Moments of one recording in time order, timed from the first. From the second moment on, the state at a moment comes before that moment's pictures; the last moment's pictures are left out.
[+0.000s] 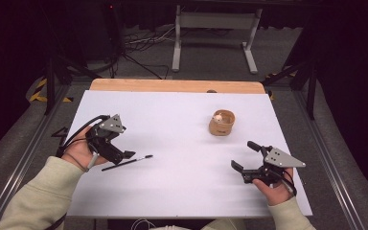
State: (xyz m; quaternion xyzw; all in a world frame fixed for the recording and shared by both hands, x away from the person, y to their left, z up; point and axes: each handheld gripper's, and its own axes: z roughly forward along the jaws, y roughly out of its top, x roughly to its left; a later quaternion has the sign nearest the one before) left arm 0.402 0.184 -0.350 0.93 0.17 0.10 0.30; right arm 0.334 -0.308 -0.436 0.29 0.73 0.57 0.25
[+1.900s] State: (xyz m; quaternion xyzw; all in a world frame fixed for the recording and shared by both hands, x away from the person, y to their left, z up) left arm 0.425 0.155 -0.377 0.98 0.16 0.05 0.09; right arm 0.334 -0.311 -0.436 0.29 0.73 0.57 0.25
